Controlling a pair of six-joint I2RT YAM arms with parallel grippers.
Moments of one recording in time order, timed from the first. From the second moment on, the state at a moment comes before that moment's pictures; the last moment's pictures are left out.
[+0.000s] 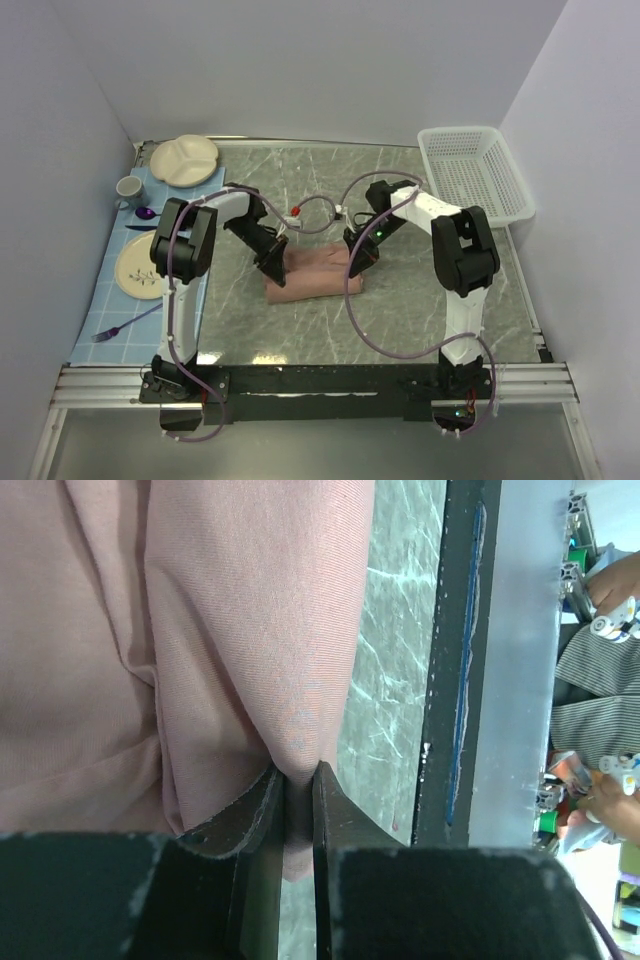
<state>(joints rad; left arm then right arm) -0.32 2.20 1.53 -1.33 1.01 1.02 0.35 2.03 1.45 -1.10 -0.89 -0.89</state>
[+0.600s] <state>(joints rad) -0.27 2.31 1.57 -1.36 1.05 0.94 0.22 1.32 0.90 -0.53 -0.77 -0.80</state>
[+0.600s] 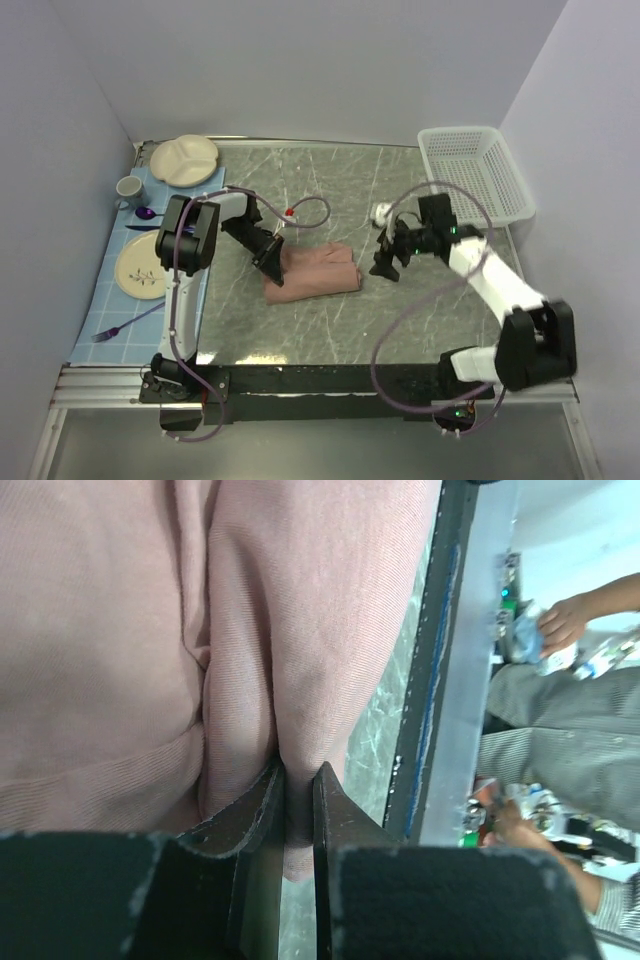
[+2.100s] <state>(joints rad) -0.25 2.41 1.64 -1.44 1.10 0.86 0.54 1.42 0.58 -0.09 -0.59 -1.48</state>
